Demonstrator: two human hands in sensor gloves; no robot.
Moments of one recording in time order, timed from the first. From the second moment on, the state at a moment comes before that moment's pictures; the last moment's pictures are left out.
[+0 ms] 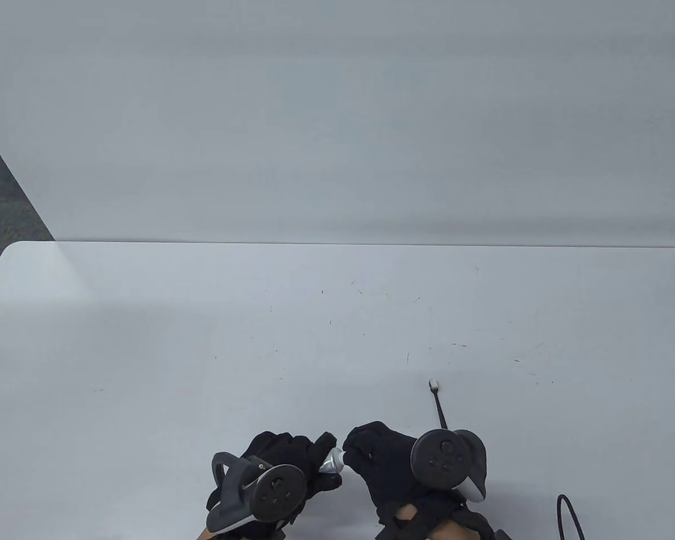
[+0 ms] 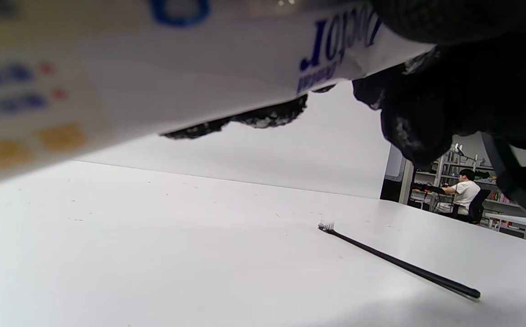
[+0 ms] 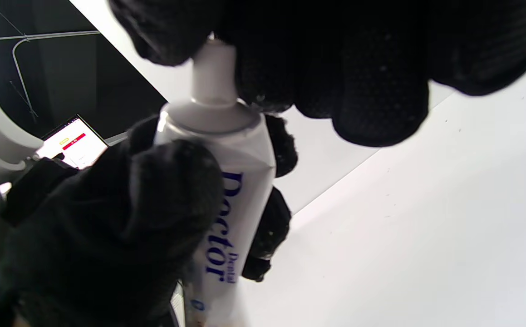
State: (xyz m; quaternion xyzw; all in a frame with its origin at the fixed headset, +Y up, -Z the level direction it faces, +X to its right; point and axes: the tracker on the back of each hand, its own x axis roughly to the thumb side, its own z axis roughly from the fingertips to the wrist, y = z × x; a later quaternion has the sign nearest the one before) left_hand -0.135 -0.685 -0.238 0.09 -0.25 0.12 0.96; right_hand 0.075 -0.681 -0.258 0.28 -0.03 0.85 0.44
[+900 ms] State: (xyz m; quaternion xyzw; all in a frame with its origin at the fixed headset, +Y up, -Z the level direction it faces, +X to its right) left_hand -0.133 -0.690 -0.240 0.07 -0.23 0.10 0.96; right_hand 0.075 -0.694 -0.258 0.22 0.00 0.86 0.47
